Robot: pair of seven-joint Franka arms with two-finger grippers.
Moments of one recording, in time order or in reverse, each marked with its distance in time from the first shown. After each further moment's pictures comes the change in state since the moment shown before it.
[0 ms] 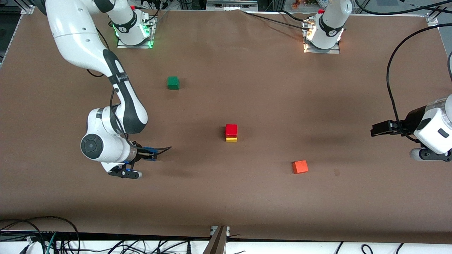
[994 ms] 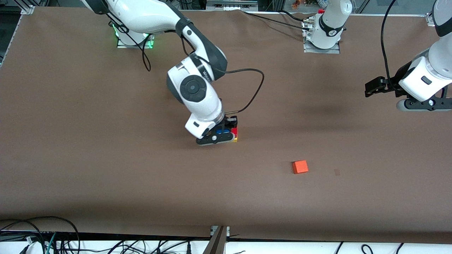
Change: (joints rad) left arm -0.005 -0.431 -0.002 -0.584 0.000 0.117 -0.002; right arm 0.431 0.033 0.006 0.239 0.000 0.002 0.231
